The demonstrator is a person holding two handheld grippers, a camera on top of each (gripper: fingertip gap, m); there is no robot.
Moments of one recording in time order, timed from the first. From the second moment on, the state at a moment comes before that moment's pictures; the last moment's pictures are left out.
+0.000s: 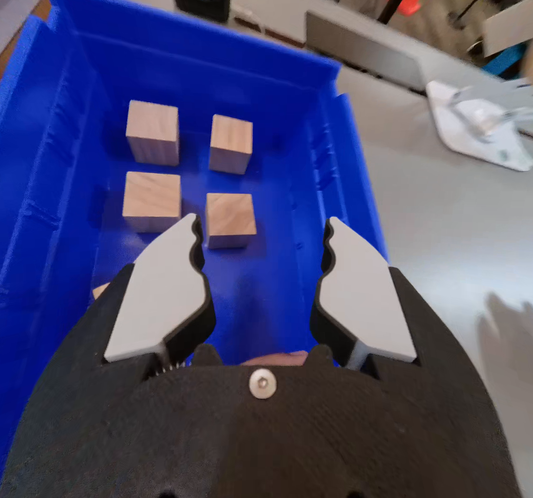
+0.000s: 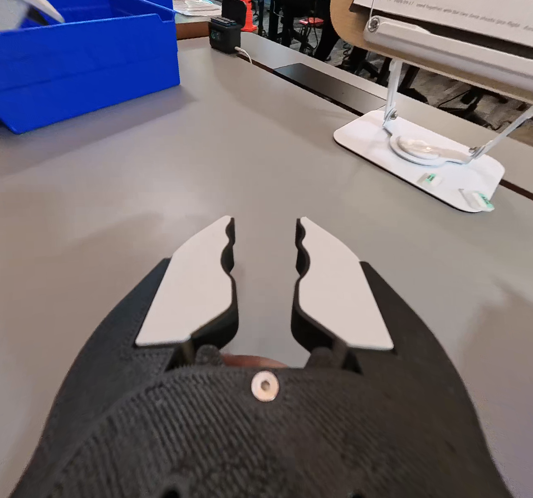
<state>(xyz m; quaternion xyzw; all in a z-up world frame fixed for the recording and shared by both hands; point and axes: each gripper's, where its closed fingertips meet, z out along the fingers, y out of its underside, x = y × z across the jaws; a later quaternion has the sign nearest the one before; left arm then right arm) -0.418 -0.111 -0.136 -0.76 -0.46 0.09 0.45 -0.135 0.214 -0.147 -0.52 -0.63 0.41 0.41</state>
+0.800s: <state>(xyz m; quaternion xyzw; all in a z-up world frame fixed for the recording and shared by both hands) -0.465 -0.125 -0.189 -0.79 -0.50 0.22 0.29 -0.106 0.227 -0.138 -0.54 -0.60 0.40 0.43</state>
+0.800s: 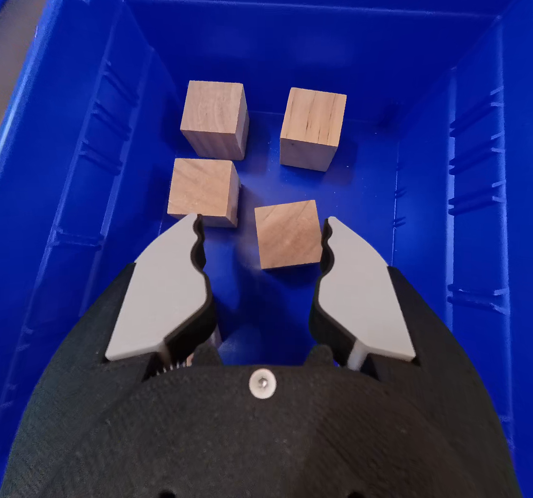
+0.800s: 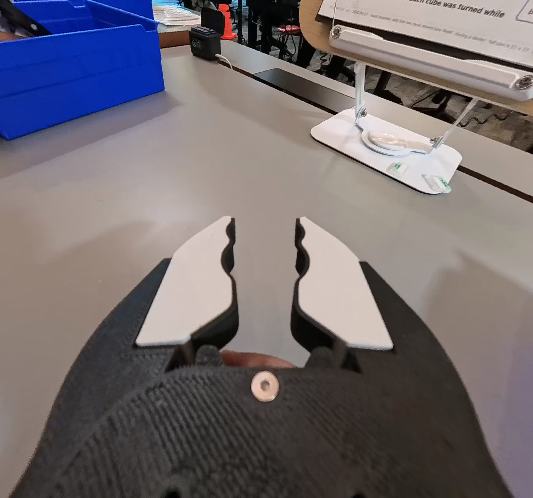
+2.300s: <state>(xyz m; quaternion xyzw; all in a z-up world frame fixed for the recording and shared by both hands) -0.455 -0.114 -0.197 -0.81 -0.46 0.21 0.28 -0.108 0.225 -0.150 -0.54 -0.62 0.40 0.40</state>
